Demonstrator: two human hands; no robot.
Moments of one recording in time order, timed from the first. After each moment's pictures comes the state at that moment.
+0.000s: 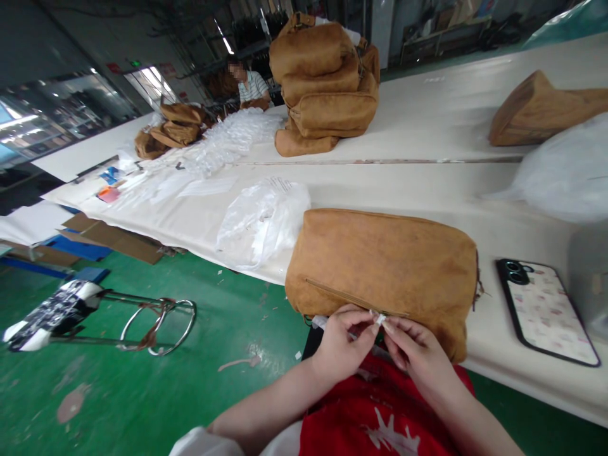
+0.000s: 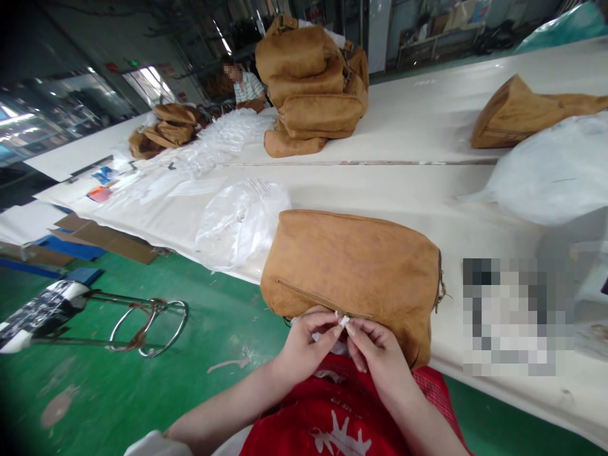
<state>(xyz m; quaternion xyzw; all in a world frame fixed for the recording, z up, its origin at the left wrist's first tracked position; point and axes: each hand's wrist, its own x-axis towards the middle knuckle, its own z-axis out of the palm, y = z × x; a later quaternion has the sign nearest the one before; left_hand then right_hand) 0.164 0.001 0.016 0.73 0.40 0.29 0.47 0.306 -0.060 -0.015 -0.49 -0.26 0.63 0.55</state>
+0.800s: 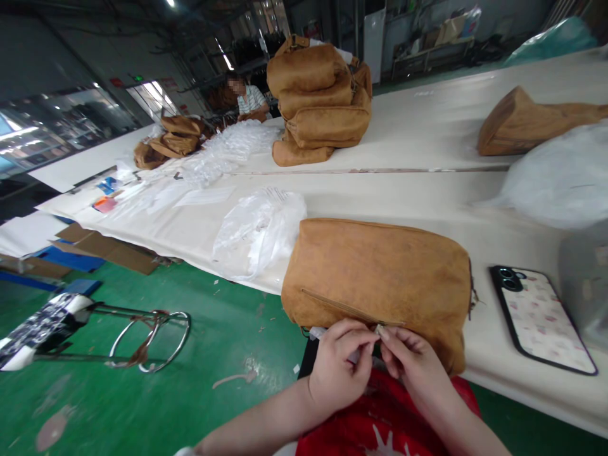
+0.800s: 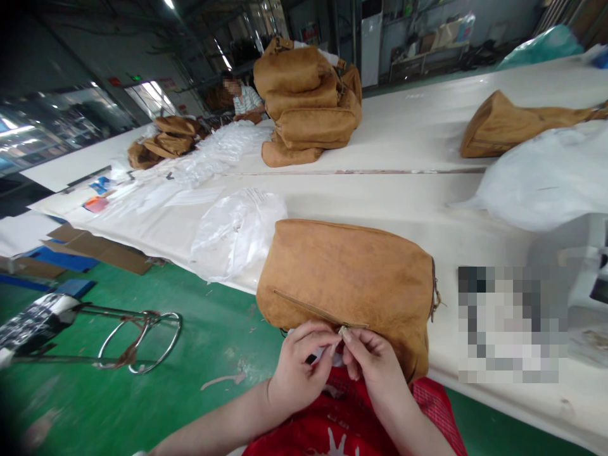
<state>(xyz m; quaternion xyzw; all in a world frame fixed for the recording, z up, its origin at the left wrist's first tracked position) 0.156 -0.007 0.014 0.82 0.33 0.35 0.32 0.303 -0.059 -0.020 -0.48 -0.21 0.62 0.58</state>
